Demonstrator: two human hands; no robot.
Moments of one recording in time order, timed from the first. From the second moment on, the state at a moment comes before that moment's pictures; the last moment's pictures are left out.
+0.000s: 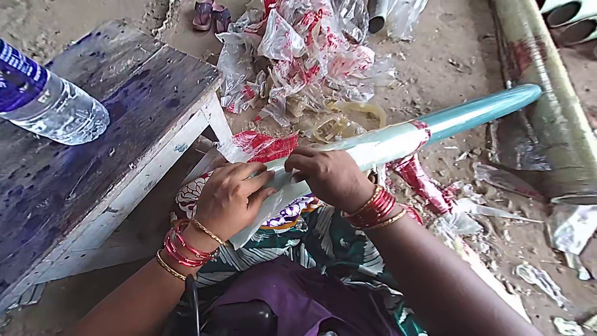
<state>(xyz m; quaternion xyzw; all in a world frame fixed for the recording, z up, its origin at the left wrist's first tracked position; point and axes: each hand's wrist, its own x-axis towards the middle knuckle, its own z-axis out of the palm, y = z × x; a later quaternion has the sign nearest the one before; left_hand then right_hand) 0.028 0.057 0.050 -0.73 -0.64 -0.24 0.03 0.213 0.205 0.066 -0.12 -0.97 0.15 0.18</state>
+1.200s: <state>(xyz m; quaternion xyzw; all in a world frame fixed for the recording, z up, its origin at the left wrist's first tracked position) 0.033 0.054 0.044 -0.73 -0.64 -0.24 0.06 0.224 0.240 0.064 -0.14 -0.97 0.13 0.13</state>
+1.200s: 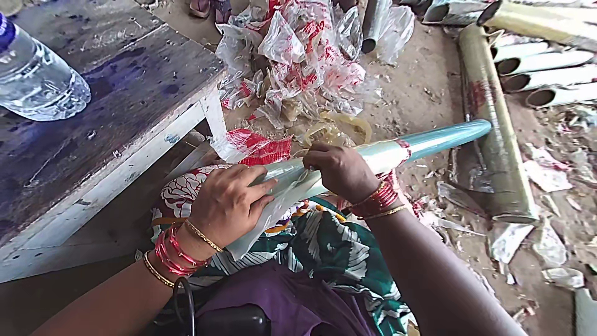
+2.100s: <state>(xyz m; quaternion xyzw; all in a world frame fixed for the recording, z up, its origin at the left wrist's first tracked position) 0.038 0.057 0.053 -0.73 -0.64 -0.23 0.05 0.238 0.242 0.062 -0.20 -0.95 0.17 0.16</state>
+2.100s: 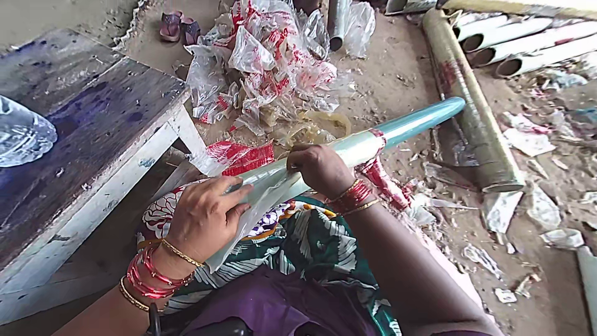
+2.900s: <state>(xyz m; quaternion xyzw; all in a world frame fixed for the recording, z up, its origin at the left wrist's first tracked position) 0.060 0.094 0.050 -0.71 -0.69 -0.16 -0.01 0.318 0.201 0.046 -0.32 -0.87 0.17 0.34</state>
